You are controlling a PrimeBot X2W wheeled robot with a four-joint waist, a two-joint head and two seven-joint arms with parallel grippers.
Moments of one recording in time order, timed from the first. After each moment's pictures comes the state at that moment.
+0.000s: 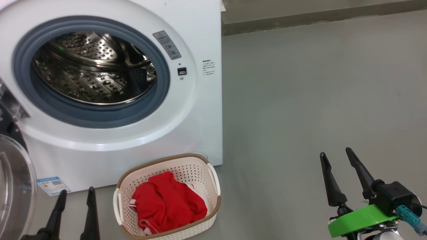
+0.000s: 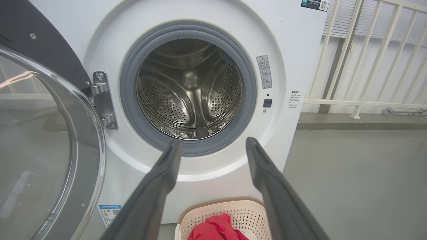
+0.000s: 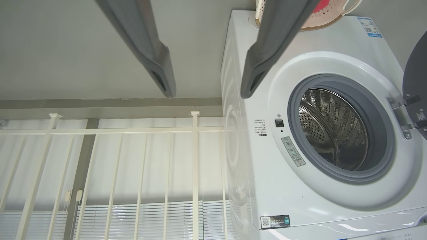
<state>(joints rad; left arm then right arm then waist) 0.04 0.05 0.17 0.14 -0.19 -0.13 -0.25 -0.02 -0.05 -0.02 0.17 0.22 0.13 -0.26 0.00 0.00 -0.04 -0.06</state>
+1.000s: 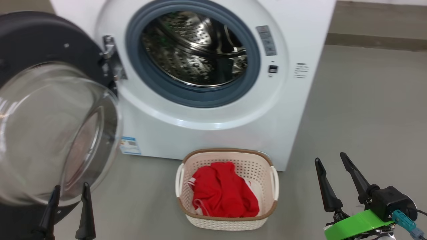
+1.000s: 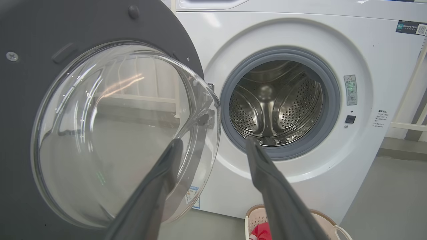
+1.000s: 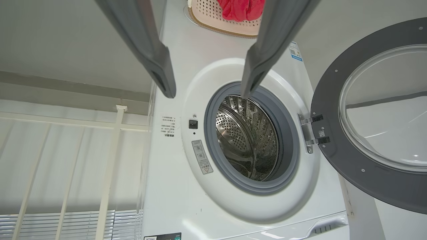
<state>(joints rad) 0.04 0.04 0.19 0.10 -0.18 -0.12 -0.25 0.00 -0.05 0.01 0.15 0.22 0.13 -0.26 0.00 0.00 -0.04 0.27</state>
